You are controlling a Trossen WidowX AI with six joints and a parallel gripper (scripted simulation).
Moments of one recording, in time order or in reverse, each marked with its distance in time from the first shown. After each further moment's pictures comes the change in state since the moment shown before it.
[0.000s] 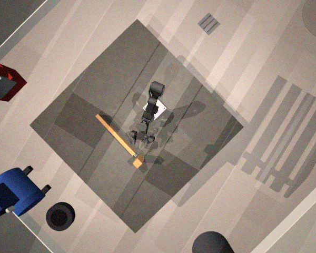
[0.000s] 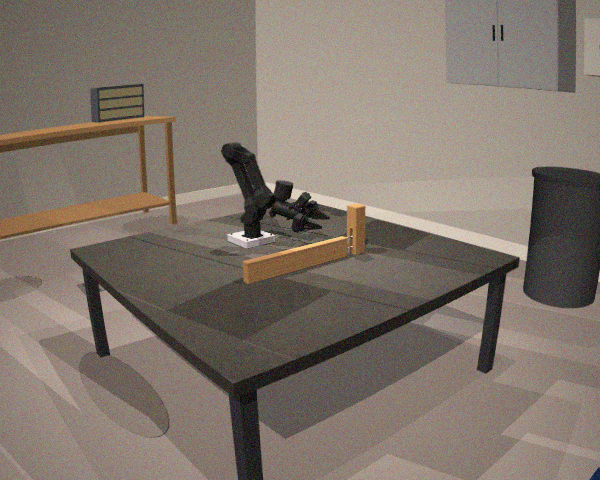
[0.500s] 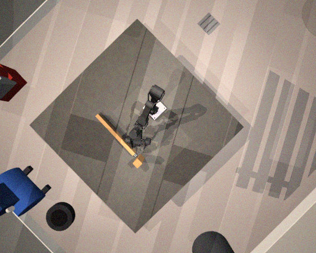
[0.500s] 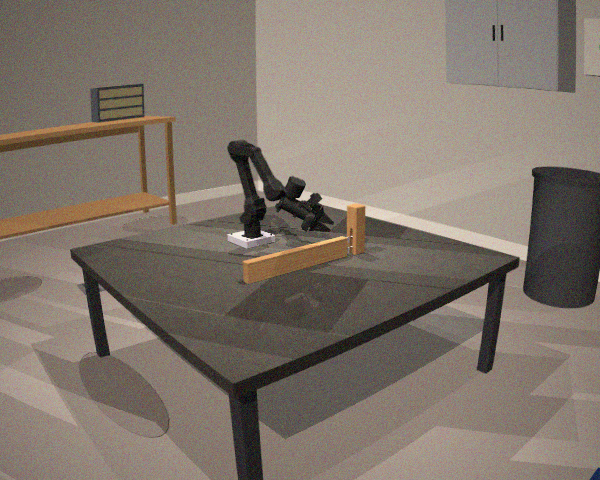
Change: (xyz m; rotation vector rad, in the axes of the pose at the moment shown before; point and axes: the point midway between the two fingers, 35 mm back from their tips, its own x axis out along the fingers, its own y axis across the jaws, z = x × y) arm 0.031 -0.015 0.006 -0.157 0.228 0.116
